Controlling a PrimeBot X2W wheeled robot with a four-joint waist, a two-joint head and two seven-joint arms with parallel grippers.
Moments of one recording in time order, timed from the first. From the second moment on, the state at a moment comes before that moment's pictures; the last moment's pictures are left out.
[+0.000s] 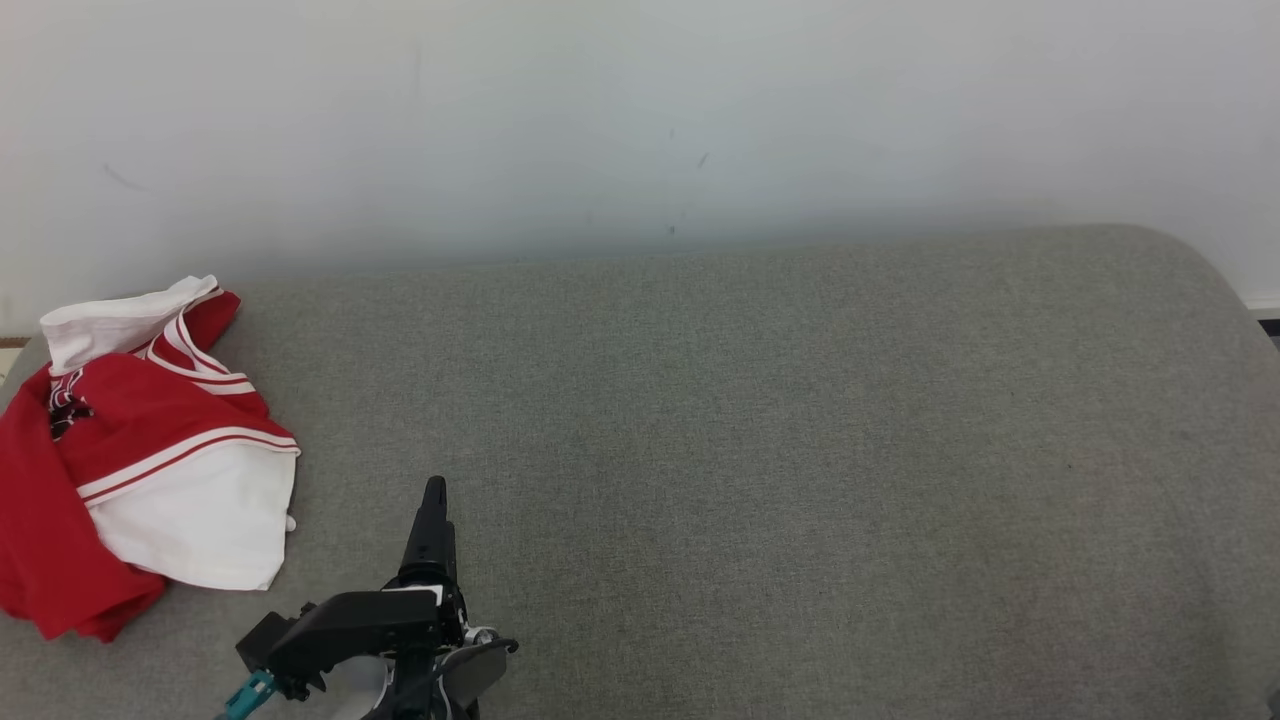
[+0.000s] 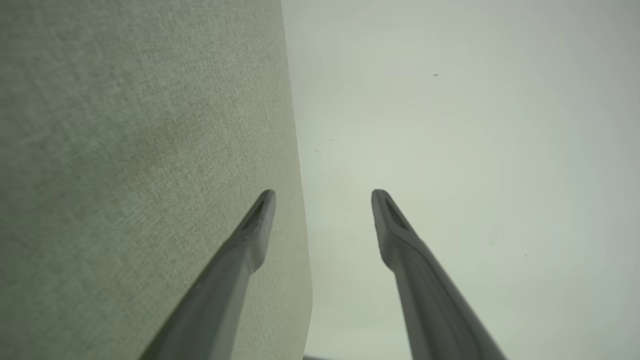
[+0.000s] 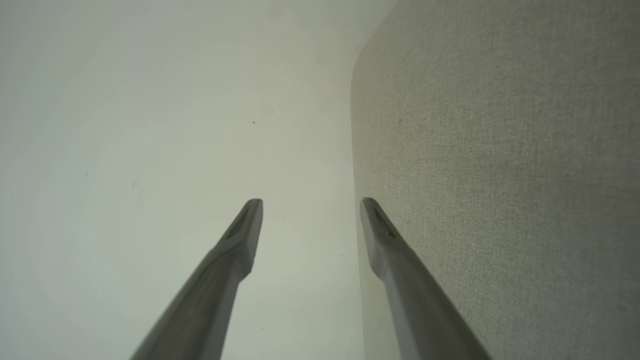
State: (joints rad) left arm -0.51 0.05 -0.49 0.57 -1.87 -0.13 -0.26; right arm -0.06 -0.51 0.05 0.24 2.07 0.13 -0.11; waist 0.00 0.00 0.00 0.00
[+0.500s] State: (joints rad) left arm -0.48 0.05 -0.34 0.42 -1.61 -0.13 -0.26; right arm -0.09 -0.46 0.04 0.18 1.70 0.13 -0.14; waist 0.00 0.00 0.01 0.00
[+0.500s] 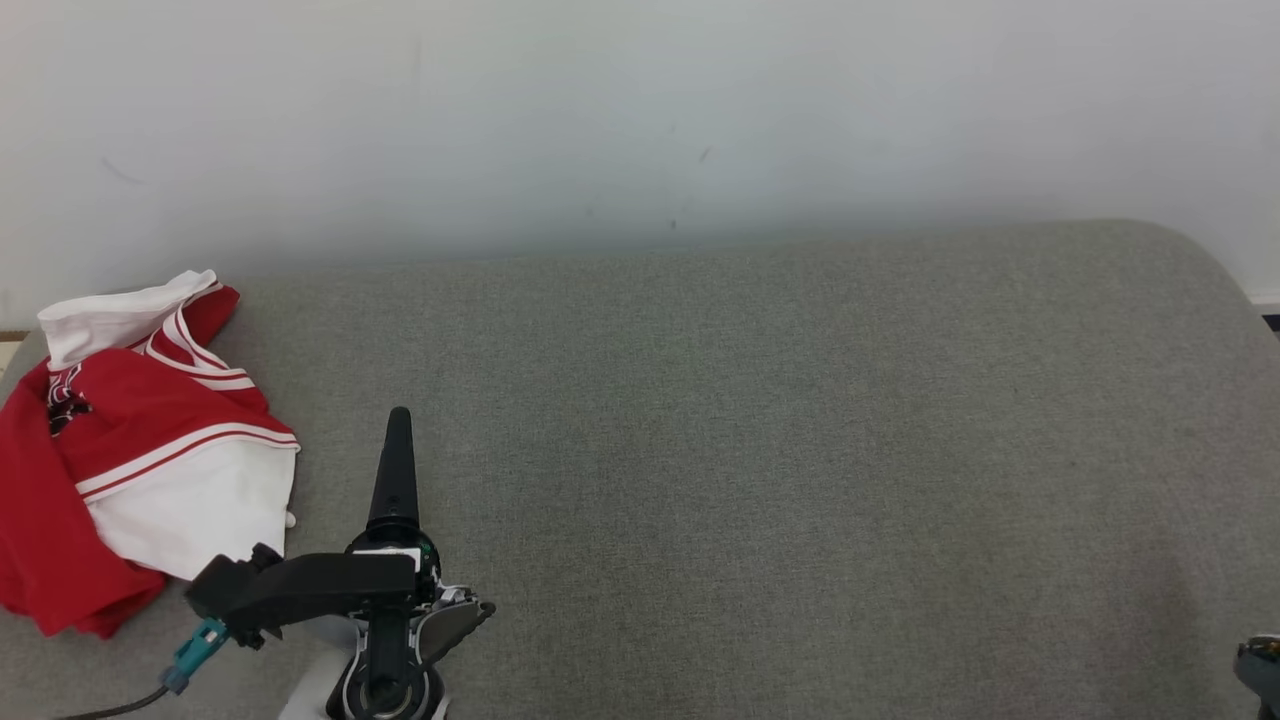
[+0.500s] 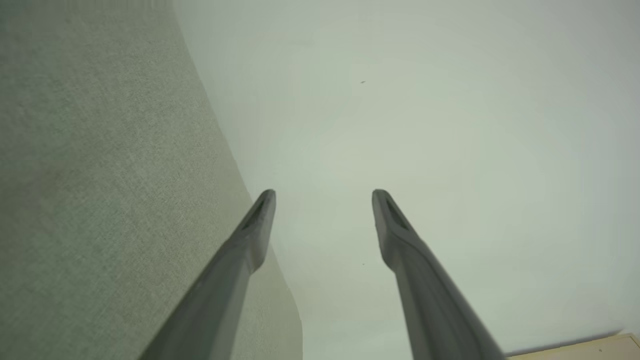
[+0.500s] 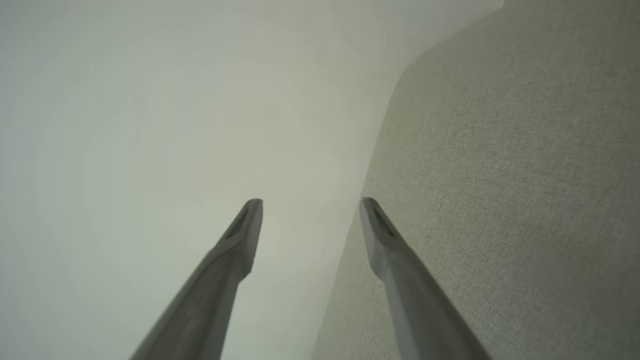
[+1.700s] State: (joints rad) left arm -0.28 0.10 -0.15 0.16 -0.63 0.01 -0.26; right arm -0.11 -0.37 0.16 0.09 0.79 0.13 -0.20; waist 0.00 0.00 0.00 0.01
